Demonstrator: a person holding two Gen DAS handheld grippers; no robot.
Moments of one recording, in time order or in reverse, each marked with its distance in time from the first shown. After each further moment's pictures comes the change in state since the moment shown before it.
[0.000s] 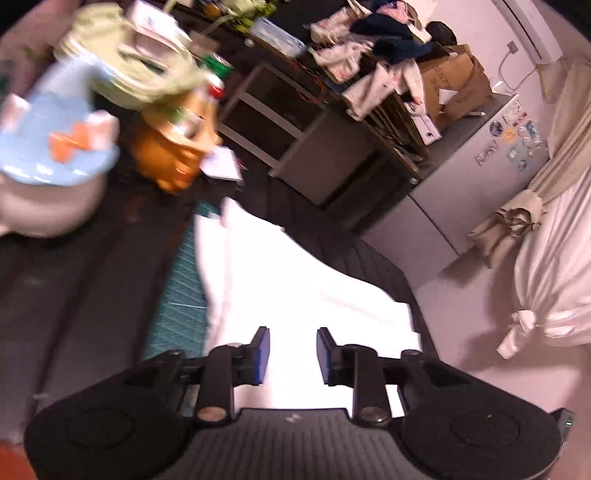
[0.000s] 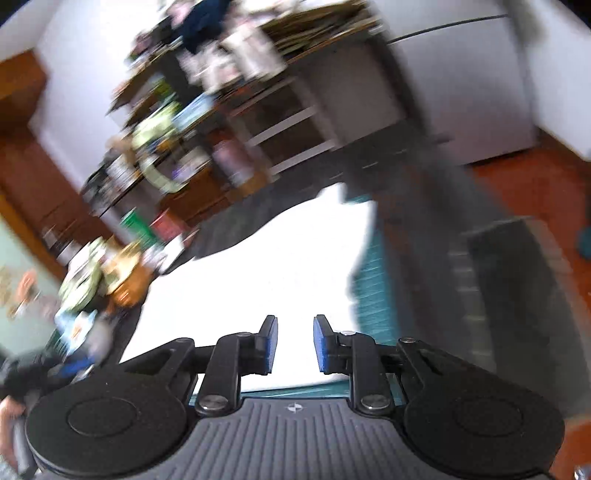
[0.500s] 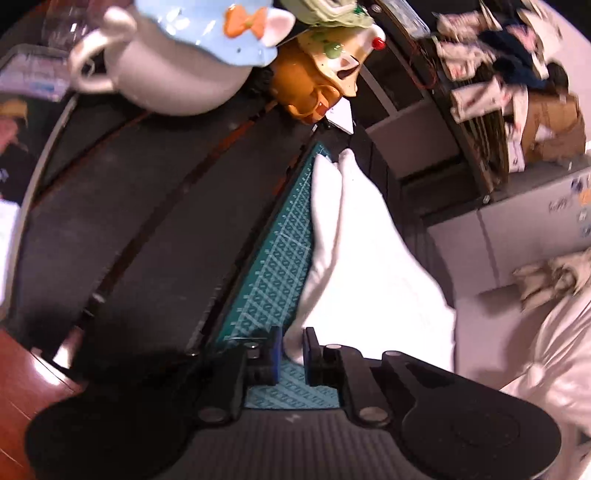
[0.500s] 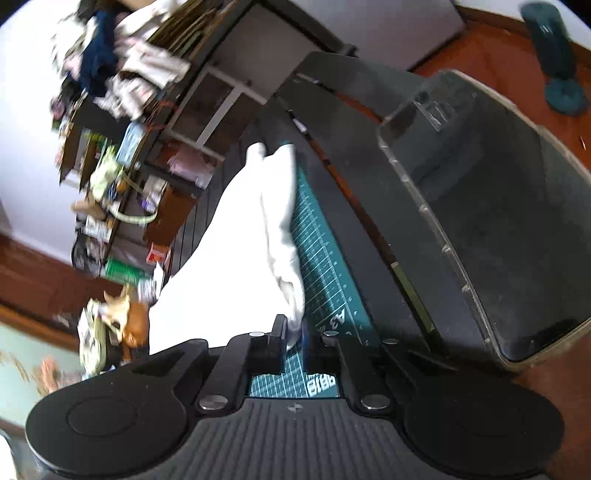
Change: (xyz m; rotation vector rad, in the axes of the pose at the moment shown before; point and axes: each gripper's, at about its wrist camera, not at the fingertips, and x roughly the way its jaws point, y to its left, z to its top) left arm -0.005 0.053 0.004 -0.268 0.098 0.083; right arm -0.022 -0.054 -0.022 0.383 0.037 0.001
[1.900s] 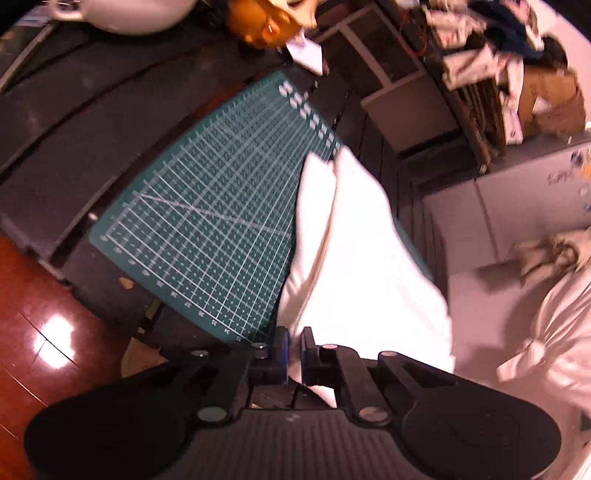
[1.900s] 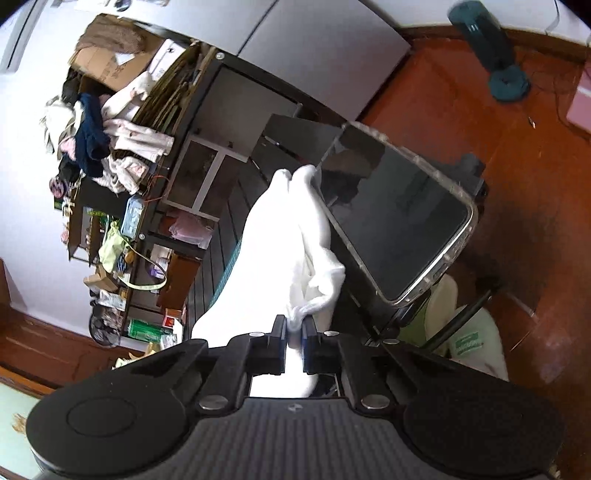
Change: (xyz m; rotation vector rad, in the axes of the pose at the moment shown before) left arm 0.002 -0.042 -0.064 -0.133 0.033 -0.086; right arm -0.076 -0.031 -0.036 0.213 -0.181 0.037
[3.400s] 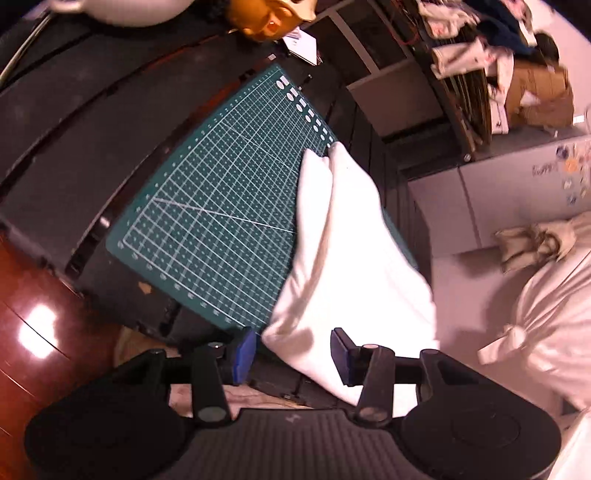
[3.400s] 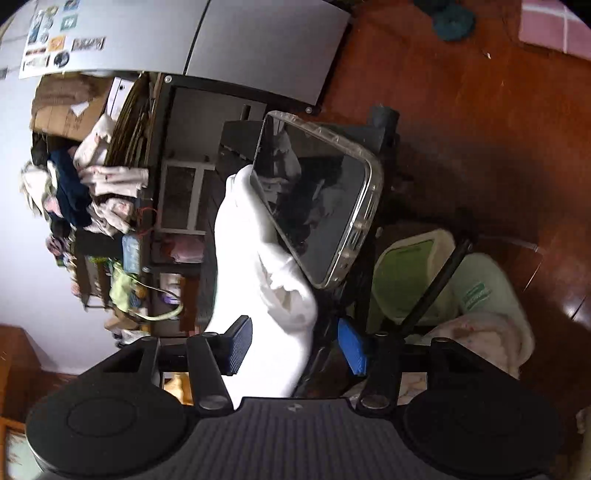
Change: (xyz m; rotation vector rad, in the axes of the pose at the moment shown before) left arm 0.002 0.012 0.010 0.045 0.093 -0.035; right arm 0.010 -0.058 -0.010 0.306 0.039 0.096
